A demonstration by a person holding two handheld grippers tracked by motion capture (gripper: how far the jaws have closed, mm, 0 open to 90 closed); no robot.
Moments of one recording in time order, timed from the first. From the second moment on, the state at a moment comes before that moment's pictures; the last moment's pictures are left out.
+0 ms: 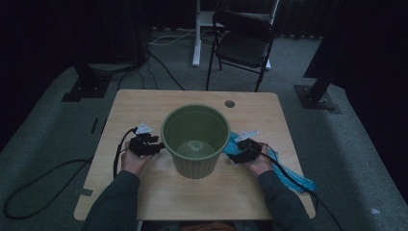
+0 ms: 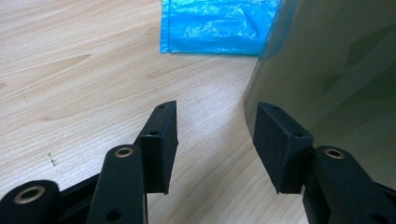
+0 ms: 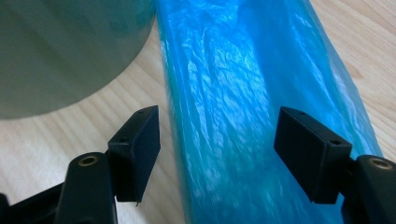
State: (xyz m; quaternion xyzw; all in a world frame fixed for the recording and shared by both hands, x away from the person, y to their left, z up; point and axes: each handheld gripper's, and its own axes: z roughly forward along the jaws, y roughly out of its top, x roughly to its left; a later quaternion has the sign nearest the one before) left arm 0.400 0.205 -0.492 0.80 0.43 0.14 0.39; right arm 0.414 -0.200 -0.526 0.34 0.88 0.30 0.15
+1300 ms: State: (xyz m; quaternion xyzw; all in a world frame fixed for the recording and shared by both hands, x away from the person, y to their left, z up) left arm 0.401 0.204 -0.492 0.80 0.42 0.14 0.39; right arm 0.453 -0.190 -0.530 0.36 0.88 0.30 0.12
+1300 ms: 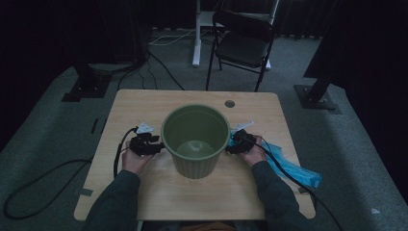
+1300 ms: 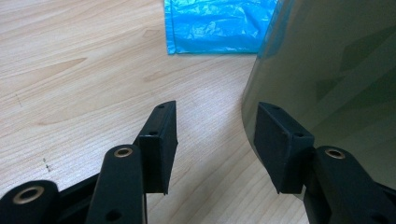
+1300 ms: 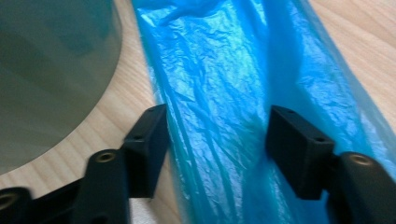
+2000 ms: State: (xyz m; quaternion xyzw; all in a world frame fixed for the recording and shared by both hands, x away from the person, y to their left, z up) left arm 0.401 0.206 -0.491 0.80 0.42 0.14 0.40; right arm 0.460 -0.216 -0.522 0.41 0.86 0.27 0.14
